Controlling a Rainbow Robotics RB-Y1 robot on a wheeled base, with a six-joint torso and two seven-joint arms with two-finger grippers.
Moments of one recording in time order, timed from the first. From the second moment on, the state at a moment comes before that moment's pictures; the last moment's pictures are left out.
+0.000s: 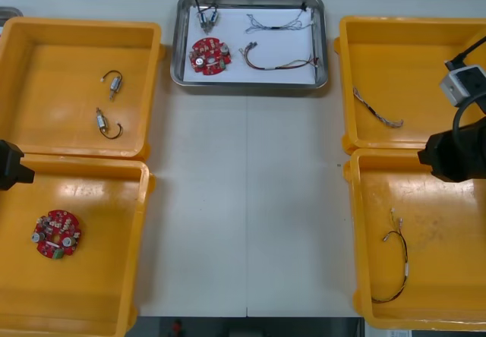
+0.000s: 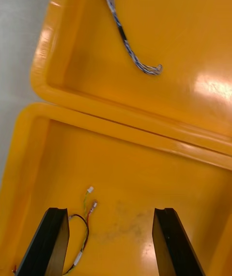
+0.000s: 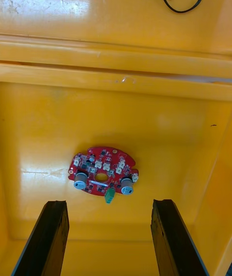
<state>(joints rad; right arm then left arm) -0.24 -0.65 -0.18 -2.41 -0.66 1.92 1.40 -0.15 0.81 0.33 -2.19 0.91 1.91 -1.20</state>
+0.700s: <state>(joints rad) -0.12 -0.65 -0.42 -2.25 -0.77 1.92 1.40 -0.15 0.81 0.33 -2.19 0.91 1.91 -1.20</state>
